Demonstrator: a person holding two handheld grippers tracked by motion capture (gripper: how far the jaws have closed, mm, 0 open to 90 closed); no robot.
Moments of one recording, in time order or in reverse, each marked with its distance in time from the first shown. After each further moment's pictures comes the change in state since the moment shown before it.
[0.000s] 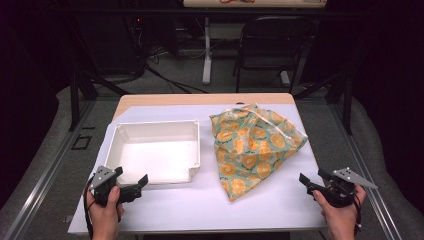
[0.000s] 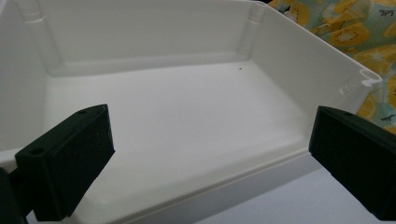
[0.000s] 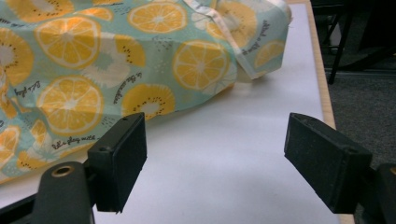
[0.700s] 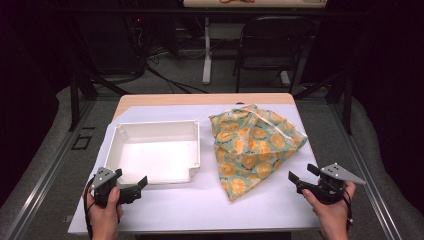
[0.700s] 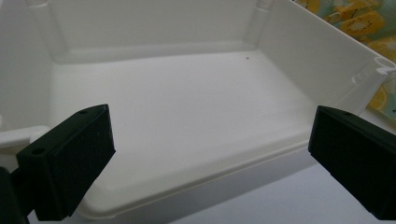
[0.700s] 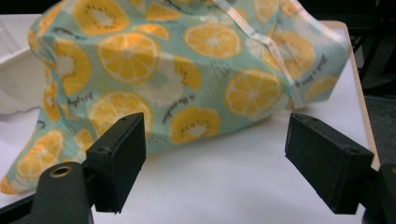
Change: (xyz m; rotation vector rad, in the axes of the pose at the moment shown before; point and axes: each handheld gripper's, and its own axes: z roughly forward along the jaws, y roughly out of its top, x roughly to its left) left arm 0.003 -0.004 0.000 0.036 0.019 -0.005; right arm 0.030 0.015 0.007 -0.013 0.064 -0.097
